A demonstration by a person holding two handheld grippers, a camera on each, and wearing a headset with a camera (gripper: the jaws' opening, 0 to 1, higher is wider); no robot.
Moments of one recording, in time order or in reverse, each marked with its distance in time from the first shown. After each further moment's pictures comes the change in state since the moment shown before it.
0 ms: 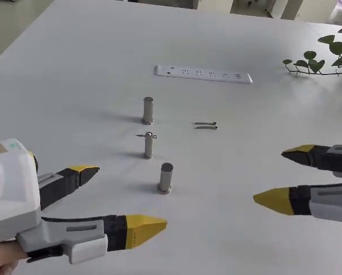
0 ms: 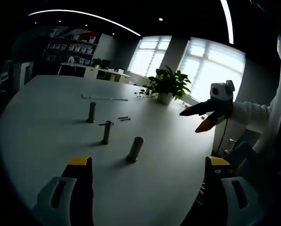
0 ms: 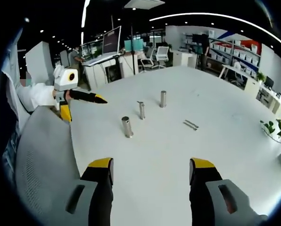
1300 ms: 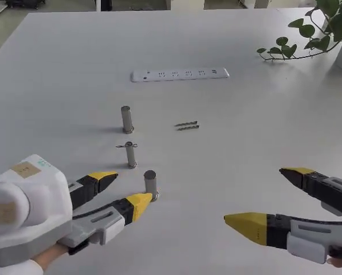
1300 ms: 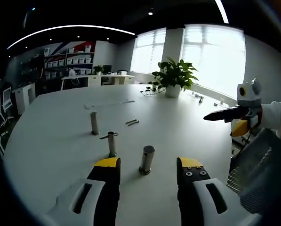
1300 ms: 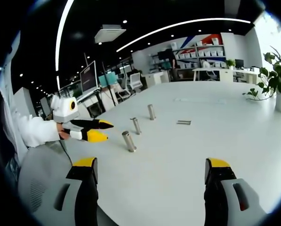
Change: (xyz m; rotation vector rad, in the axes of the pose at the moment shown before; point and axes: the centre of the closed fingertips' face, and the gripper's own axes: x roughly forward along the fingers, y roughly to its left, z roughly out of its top) left arm 0.035 0.014 0.012 0.178 0.024 0.108; right arm -0.012 0.027 -0.025 0.373 -0.288 -0.152
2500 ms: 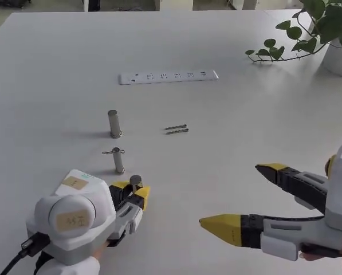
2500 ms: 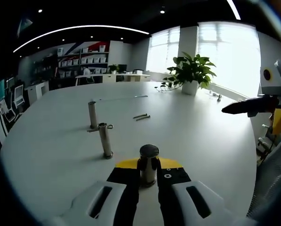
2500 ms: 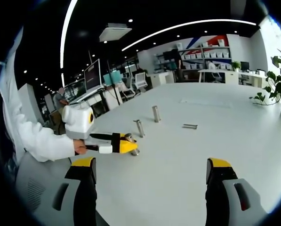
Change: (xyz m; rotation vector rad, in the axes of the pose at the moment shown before) left arm 0.070 0.010 -0.028 -0.015 -0.001 0.179; right arm 0.019 0.007 0.007 -0.036 0.001 0.043
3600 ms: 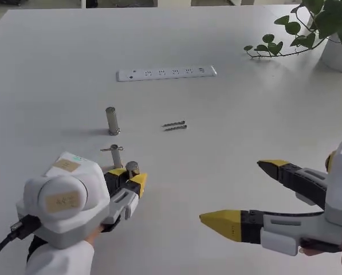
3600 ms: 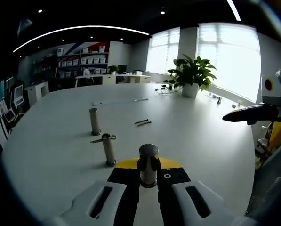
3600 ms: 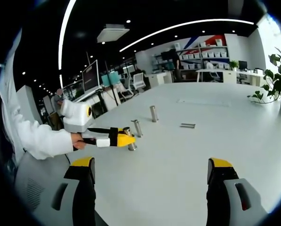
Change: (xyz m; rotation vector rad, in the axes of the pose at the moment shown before) left arm 0.002 0.005 0.015 -0.008 -0.003 -0.005; right arm 0.000 -0.004 -0.001 0.014 -0.004 -0.013
